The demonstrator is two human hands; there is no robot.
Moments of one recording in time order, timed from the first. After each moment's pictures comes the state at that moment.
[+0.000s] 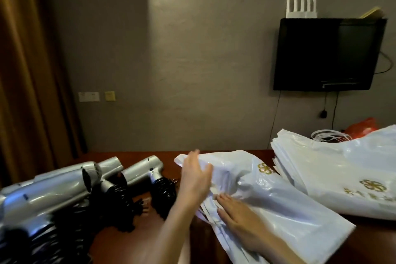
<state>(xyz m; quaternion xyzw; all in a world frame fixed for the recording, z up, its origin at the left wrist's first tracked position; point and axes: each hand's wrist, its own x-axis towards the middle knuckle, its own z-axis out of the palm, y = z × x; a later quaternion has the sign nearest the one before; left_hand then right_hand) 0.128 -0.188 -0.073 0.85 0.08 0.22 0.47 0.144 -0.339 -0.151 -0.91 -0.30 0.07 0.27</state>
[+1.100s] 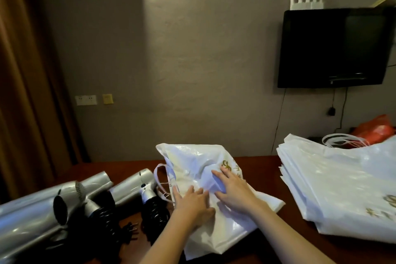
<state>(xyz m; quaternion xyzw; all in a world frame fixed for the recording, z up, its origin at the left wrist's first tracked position) 0.203 -0.166 -0.124 1.00 0.03 -0.08 0.05 0.253 -0.303 -0.114 -0.94 -0.27 -0.01 0.22</state>
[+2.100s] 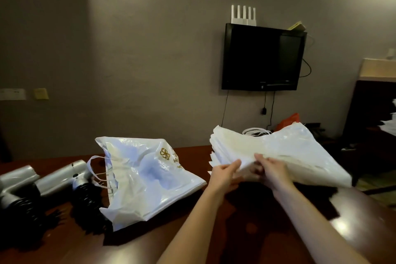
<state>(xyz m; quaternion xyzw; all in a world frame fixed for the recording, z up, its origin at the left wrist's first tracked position) 0.179 -0.407 -0.082 0.65 0.00 -0.07 0.76 0.170 -0.534 -0.058 -0.65 0.13 -0.11 0.74</state>
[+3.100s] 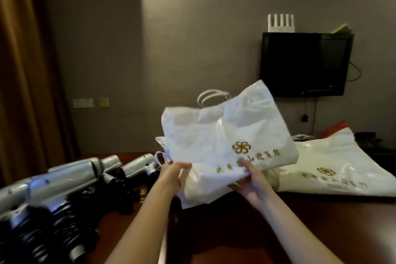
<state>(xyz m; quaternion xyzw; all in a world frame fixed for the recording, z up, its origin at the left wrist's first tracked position) 0.091 -0.183 -0.054 0.53 0.18 0.11 0.82 0.116 -0.382 -0.076 -0.42 -0.04 0.13 0.90</state>
